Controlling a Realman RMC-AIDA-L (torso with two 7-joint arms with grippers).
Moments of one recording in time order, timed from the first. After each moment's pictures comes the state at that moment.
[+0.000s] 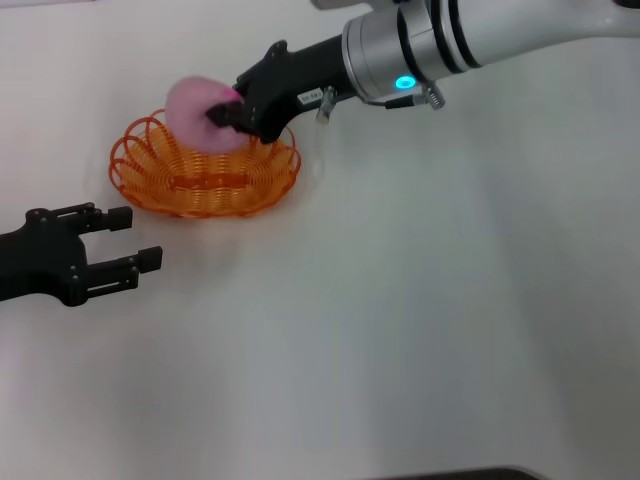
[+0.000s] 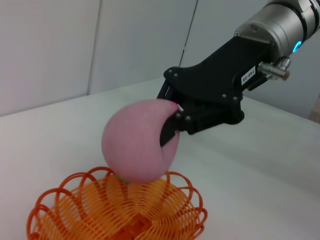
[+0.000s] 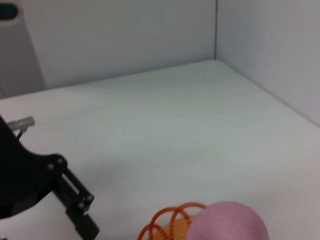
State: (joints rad) left arm -0.42 -2.12 0.46 0.76 2.25 1.67 -1.29; right arm 1.00 2.11 -1.23 -0.40 -1.83 -1.01 1.53
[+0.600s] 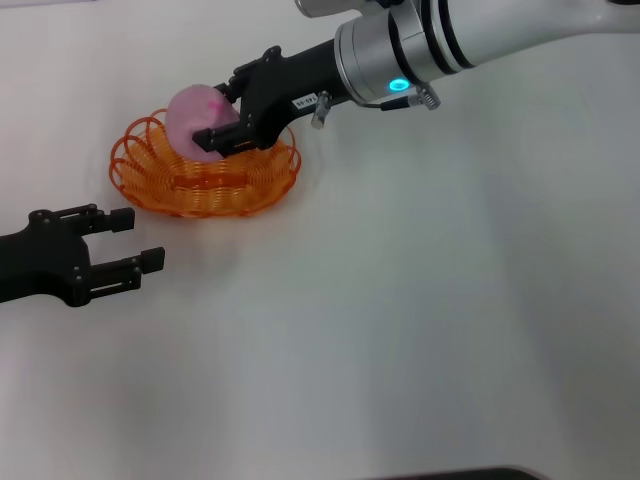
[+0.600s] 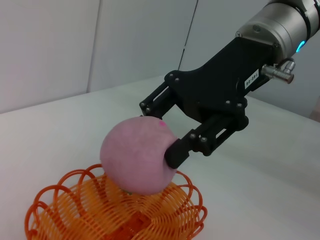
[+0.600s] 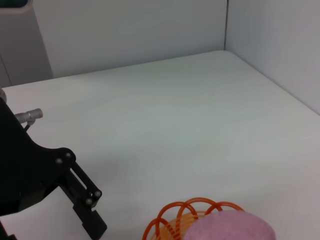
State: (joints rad) left arm -0.41 -2.12 0.46 0.76 2.25 1.66 -1.29; right arm 1.01 2.11 -1.27 -0.40 -1.83 -1.00 1.55
